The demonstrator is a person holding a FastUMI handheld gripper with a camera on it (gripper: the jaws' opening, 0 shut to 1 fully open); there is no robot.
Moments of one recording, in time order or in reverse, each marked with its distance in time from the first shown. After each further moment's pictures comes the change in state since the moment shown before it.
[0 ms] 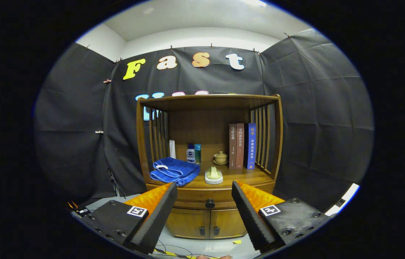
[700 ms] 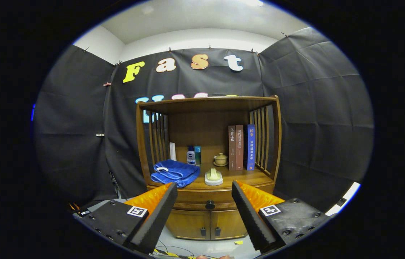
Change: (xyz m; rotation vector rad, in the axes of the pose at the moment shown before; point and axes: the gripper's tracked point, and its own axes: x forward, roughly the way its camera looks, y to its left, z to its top) arm -0.004 -0.007 0.001 0.009 -0.009 0.008
